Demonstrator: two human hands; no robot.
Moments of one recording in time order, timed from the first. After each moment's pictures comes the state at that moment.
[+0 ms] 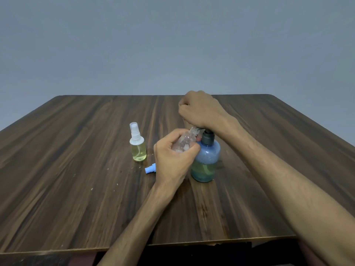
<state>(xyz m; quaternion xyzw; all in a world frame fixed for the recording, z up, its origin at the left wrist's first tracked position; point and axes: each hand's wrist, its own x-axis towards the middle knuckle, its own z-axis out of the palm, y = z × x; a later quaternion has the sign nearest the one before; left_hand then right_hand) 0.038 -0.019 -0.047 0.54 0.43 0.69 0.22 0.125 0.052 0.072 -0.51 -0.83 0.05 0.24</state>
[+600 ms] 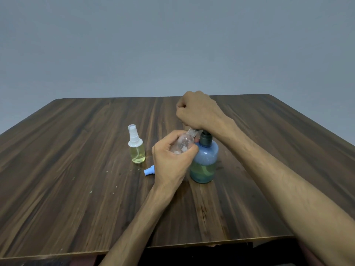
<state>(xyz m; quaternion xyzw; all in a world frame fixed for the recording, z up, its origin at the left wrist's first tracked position) 0.036 -0.019 -0.050 0.55 0.43 0.68 0.21 0.126 0.051 0.071 -0.50 -0.82 0.04 0.26</state>
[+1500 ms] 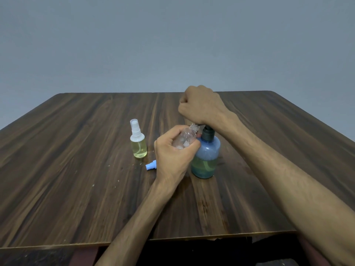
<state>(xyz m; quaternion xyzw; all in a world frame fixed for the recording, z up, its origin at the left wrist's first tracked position) 0.038 -0.020 -0.049 0.55 0.43 0.69 0.20 0.126 0.048 0.073 -0.51 -0.82 0.00 0.24</state>
